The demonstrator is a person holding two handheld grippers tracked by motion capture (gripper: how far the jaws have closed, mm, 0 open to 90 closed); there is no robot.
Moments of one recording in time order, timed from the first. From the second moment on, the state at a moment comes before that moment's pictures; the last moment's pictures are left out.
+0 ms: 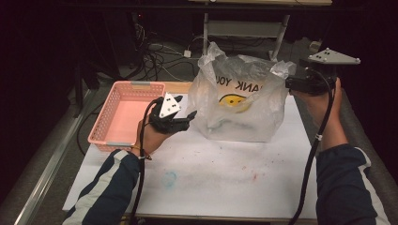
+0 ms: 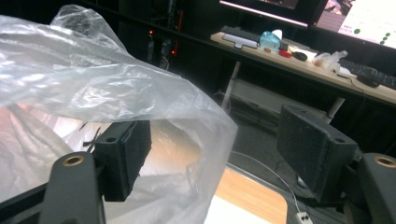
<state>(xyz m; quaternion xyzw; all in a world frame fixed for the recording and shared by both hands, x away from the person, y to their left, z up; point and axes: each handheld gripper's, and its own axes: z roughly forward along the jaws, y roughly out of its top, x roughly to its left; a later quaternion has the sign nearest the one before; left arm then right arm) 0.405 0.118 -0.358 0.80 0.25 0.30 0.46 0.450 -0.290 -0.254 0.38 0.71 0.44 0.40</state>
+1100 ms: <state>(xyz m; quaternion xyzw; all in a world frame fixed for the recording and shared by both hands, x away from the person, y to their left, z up) 0.342 0.180 -0.409 0.79 0.25 0.34 0.44 0.354 -0.270 -0.360 0.31 0.74 0.48 0.35</state>
